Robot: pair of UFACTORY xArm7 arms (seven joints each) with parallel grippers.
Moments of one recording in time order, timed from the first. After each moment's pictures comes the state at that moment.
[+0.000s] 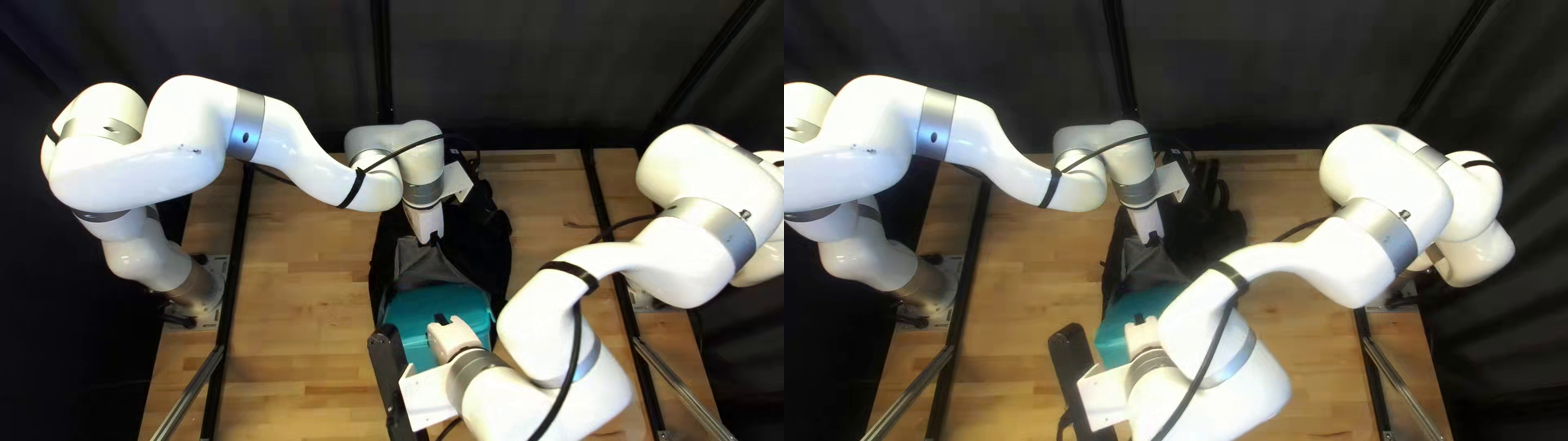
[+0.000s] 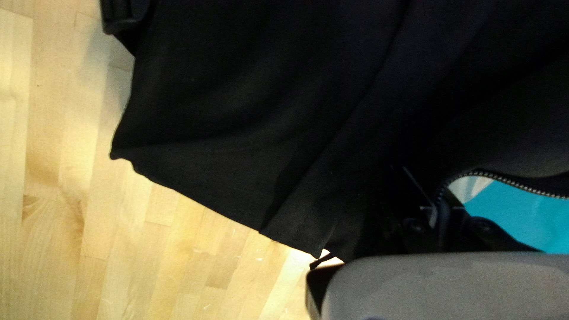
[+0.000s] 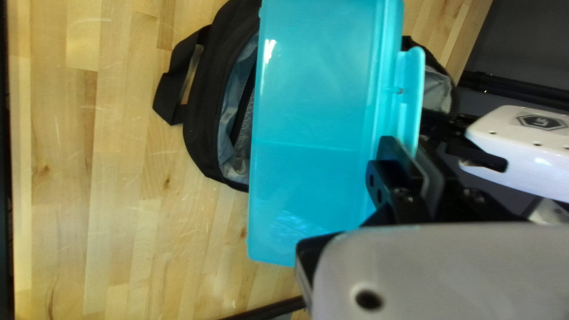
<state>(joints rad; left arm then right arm) 0.43 0.23 -0.34 1.22 -0.08 0.95 -0.20 0.38 0.47 0.35 1.97 -0.66 1.67 0.34</state>
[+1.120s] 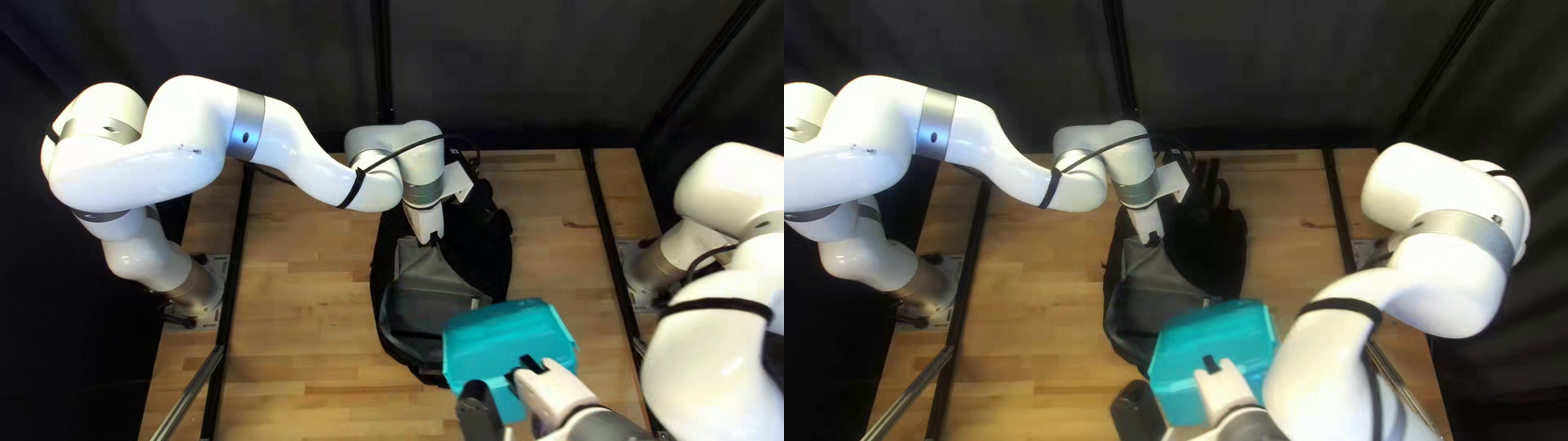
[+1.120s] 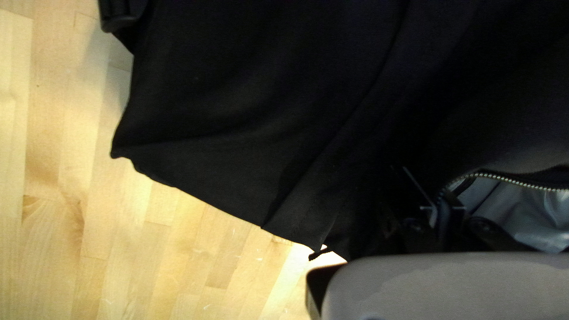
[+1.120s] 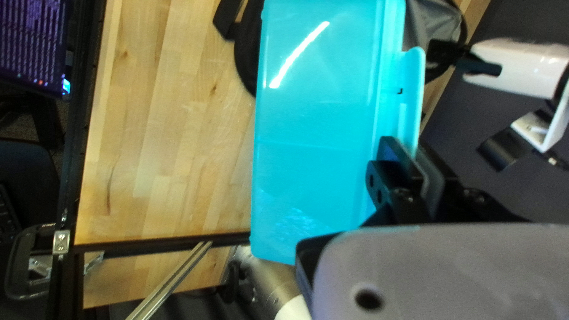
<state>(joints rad) 0.43 0.23 -0.34 1.22 -0.08 0.95 -0.20 0.56 0.40 0.41 2.07 -0.60 1.97 0.42</state>
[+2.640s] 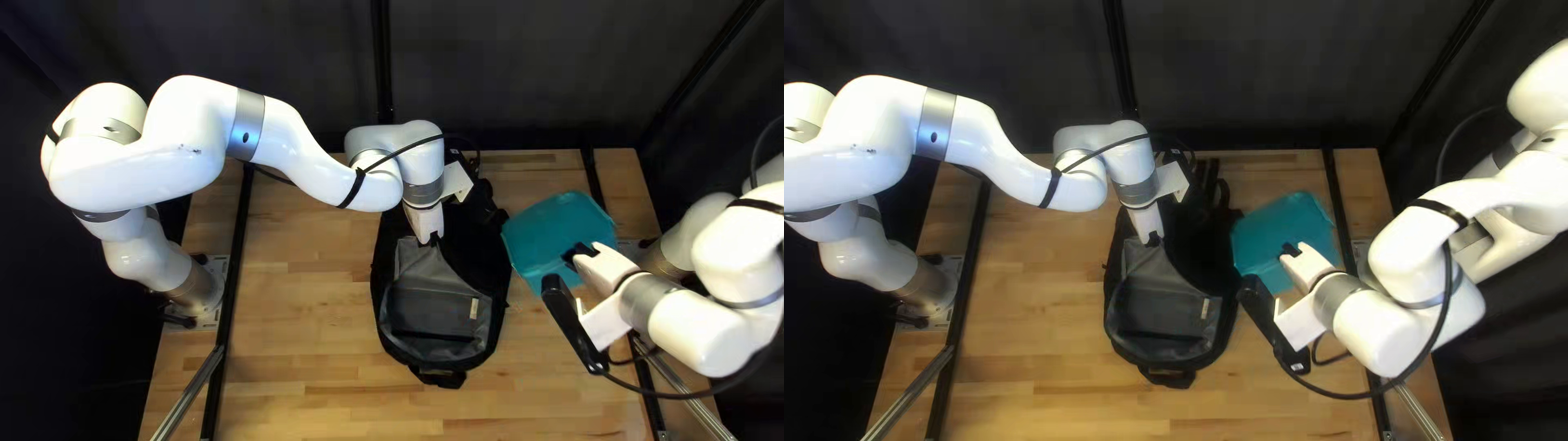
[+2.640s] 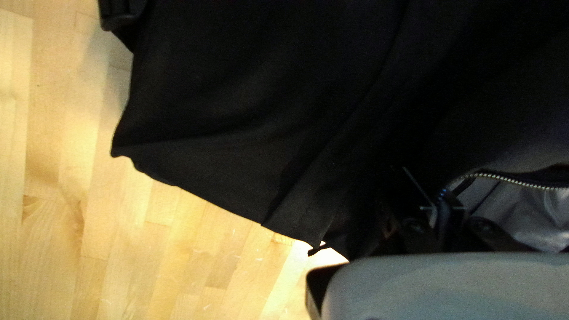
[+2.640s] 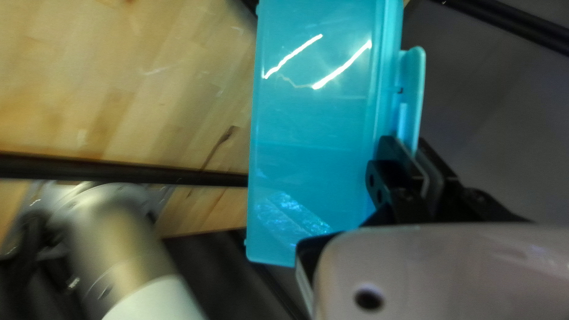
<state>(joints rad) 0.43 0.23 -0.34 1.22 -0.08 0.95 -0.20 0.43 -0.45 0.27 0.68 -0.65 1.48 0.15</state>
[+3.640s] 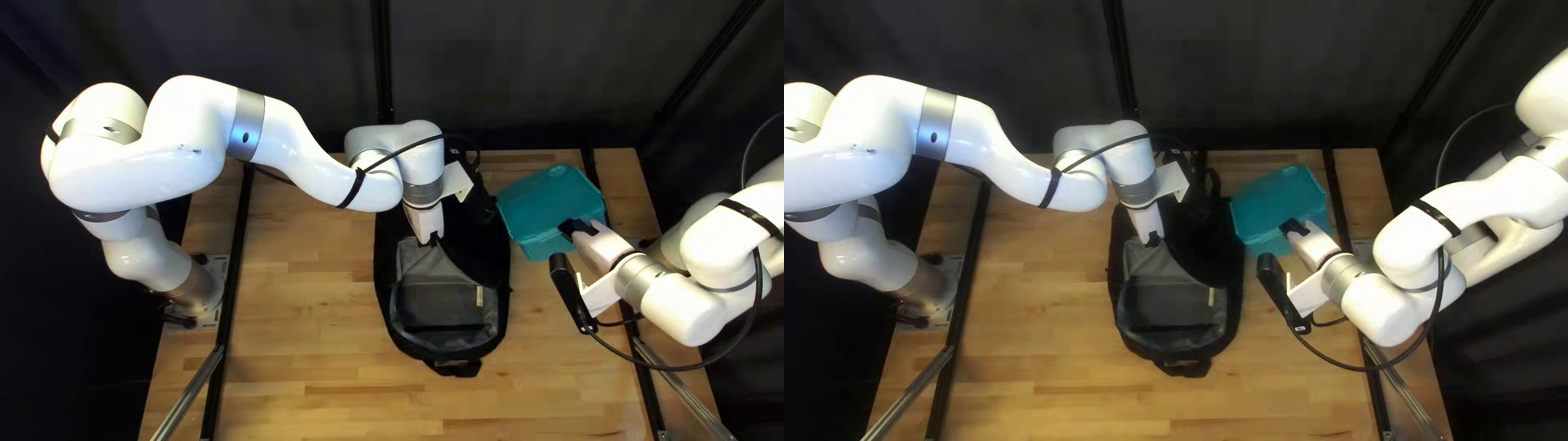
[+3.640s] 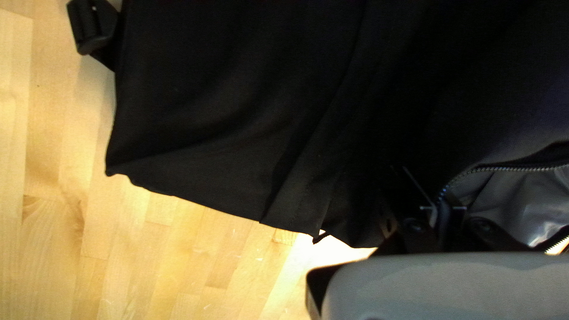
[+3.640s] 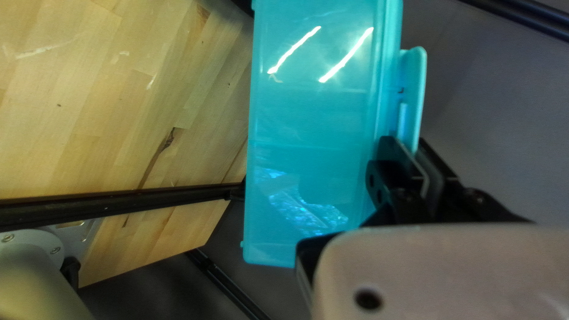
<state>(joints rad) 0.43 0.23 -0.34 1.22 -0.08 0.95 -0.20 0.44 -0.64 0.26 0.43 -0.75 1.44 0.19</state>
